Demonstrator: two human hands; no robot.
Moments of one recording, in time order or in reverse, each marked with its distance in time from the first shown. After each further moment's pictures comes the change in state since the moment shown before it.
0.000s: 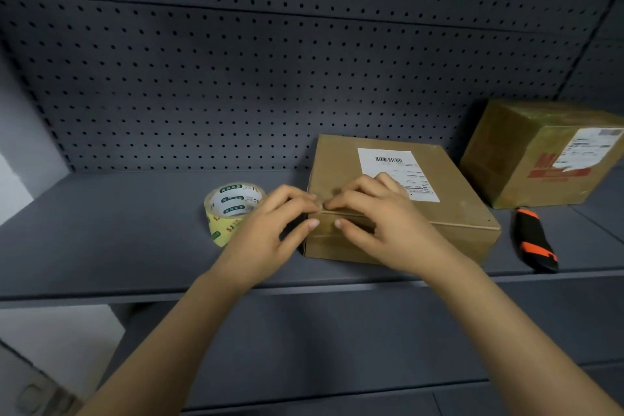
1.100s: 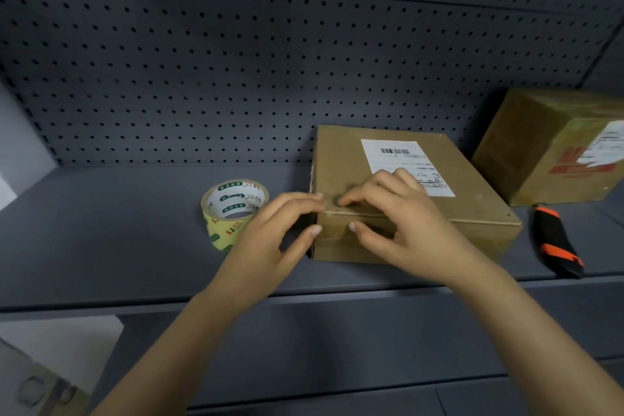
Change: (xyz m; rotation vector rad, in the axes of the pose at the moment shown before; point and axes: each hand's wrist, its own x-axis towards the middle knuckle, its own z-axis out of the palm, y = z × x) left_hand -0.007 0.001 0.001 -0.078 0.066 -0.043; right_hand 0.000 0.009 -0.002 0.028 0.037 -0.036
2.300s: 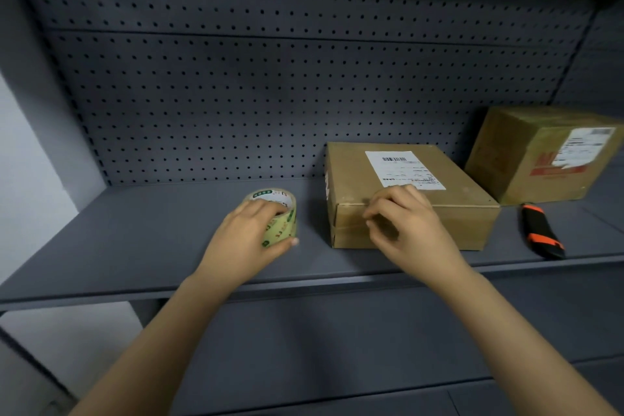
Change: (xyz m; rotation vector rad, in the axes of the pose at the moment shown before) left_hand -0.020 -0.009 -0.068 0.467 -0.213 -0.238; right_hand -0.018 -0.038 0.010 -0.109 0.241 0.054
